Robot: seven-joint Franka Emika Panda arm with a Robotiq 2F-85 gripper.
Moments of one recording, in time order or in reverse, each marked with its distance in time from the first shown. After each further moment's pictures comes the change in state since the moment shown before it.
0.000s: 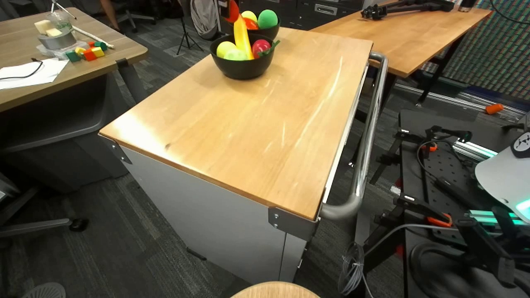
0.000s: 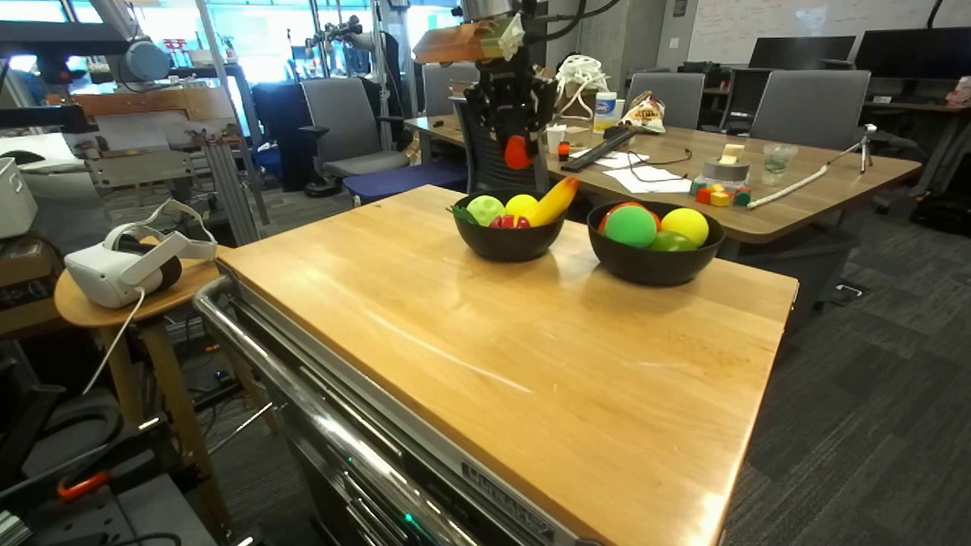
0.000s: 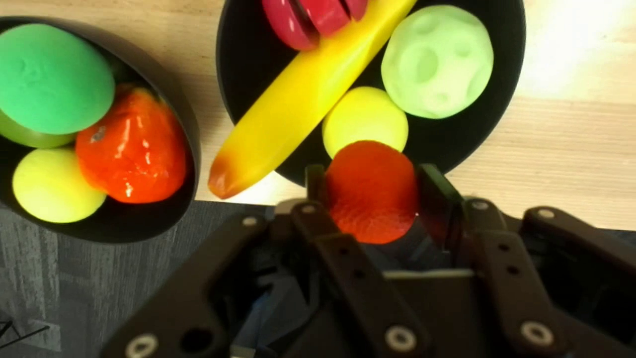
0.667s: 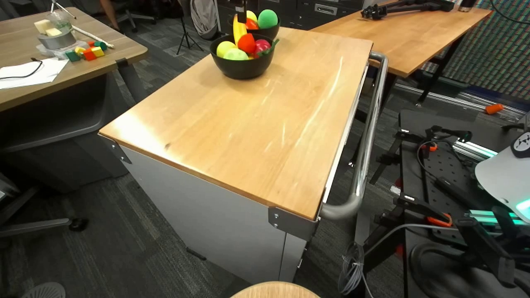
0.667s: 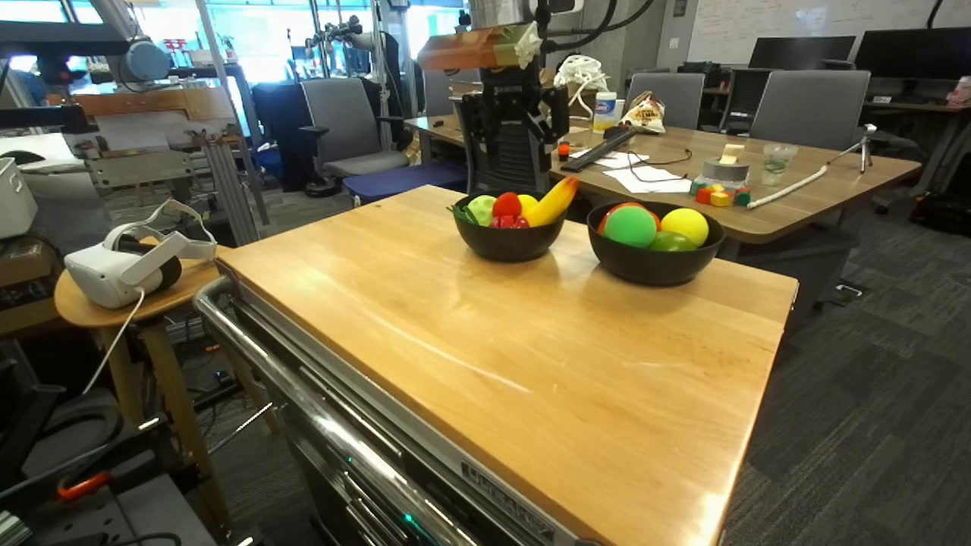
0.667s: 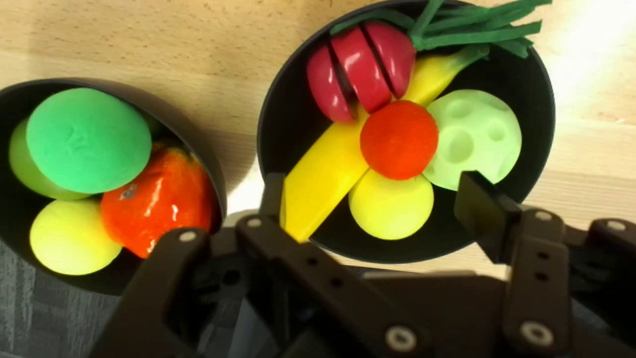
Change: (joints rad) arm -0.030 -0.022 -0.014 -0.048 0.021 -0.052 -0.110
